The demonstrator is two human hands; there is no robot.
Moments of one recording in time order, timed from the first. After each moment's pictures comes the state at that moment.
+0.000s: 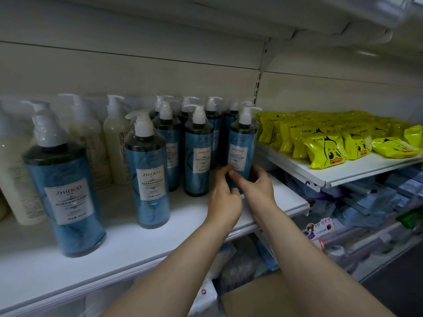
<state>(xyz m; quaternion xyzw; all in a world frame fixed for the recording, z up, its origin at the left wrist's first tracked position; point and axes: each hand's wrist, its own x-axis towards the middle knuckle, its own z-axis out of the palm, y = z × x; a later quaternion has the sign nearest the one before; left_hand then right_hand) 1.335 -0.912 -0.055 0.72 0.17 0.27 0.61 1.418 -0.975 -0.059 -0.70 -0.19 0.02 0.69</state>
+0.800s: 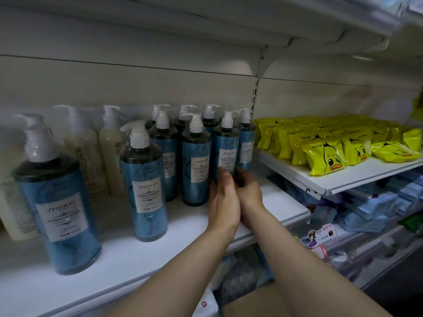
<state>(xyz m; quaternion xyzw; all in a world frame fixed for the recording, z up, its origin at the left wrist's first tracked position) 1.344 -0.916 -0.042 0.66 0.21 0.27 0.67 1.427 -0.946 -0.064 -0.74 -0.17 0.06 0.65</state>
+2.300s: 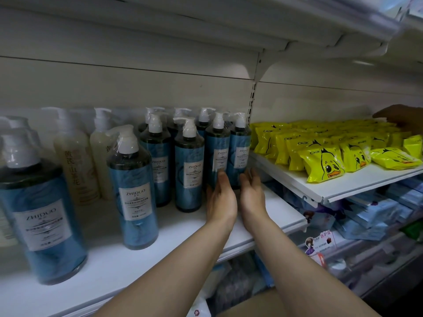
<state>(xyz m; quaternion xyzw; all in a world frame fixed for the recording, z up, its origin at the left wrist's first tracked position) 1.365 -0.921 -0.022 0.62 0.26 0.28 0.68 1.441 -0.959 -0.052 -0.71 -0.13 0.03 0.69</state>
